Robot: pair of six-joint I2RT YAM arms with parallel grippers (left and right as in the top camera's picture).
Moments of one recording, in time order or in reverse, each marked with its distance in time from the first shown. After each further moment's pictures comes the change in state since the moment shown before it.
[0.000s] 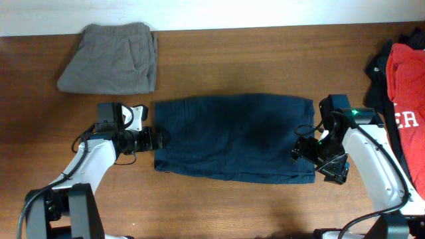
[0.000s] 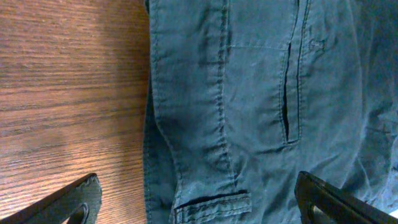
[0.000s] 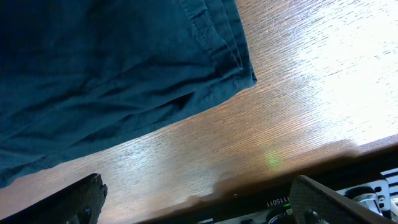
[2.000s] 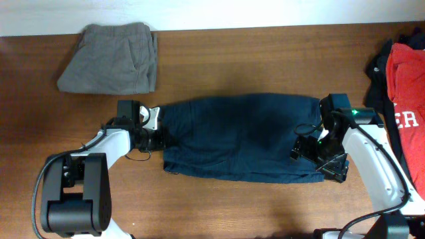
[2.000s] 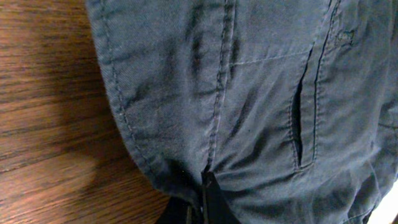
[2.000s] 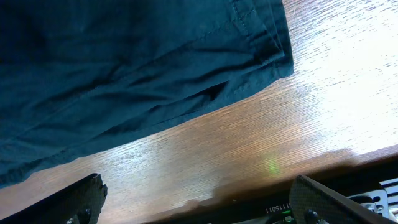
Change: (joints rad) left arm -0.096 0.200 0.049 0.077 0.095 -0.049; right arm 0.000 0.000 0.000 0.018 0.000 -0.026
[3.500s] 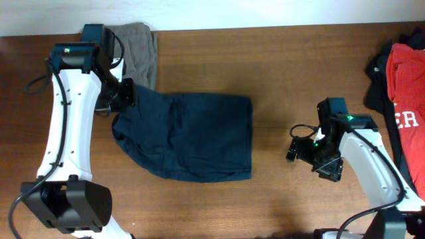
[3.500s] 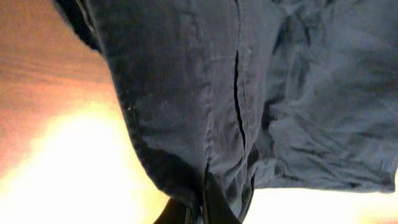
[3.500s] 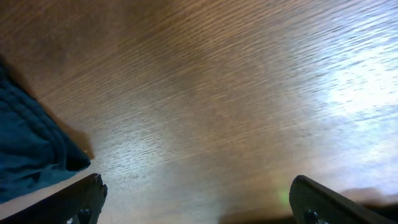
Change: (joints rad) left arm 0.010 0.024 1.045 -1.207 -0.581 0.000; right arm 0.000 0.000 -0.095 0.152 -0.031 -0.040
